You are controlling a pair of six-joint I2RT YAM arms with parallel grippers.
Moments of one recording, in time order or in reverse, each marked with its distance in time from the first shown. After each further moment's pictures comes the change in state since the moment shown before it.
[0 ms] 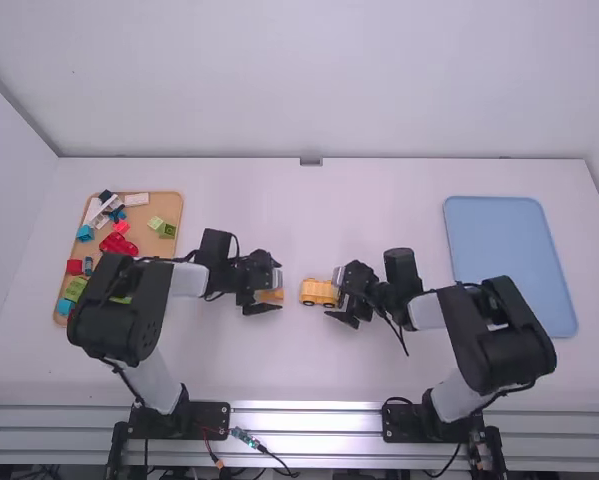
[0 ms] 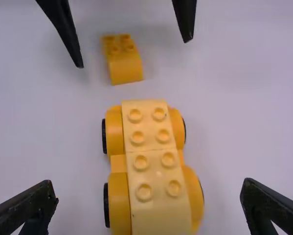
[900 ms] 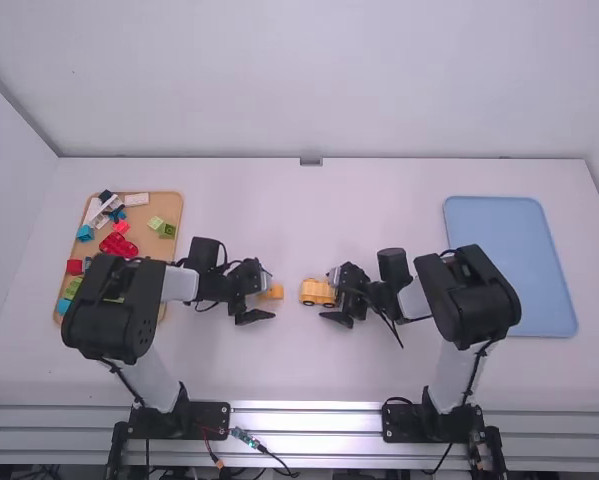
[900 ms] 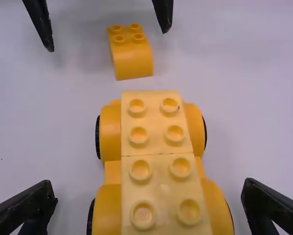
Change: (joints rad) left arm 0.074 0.000 -0.040 -0.074 0.066 -0.023; right arm -0.001 0.246 0.068 0.150 -0.104 0.006
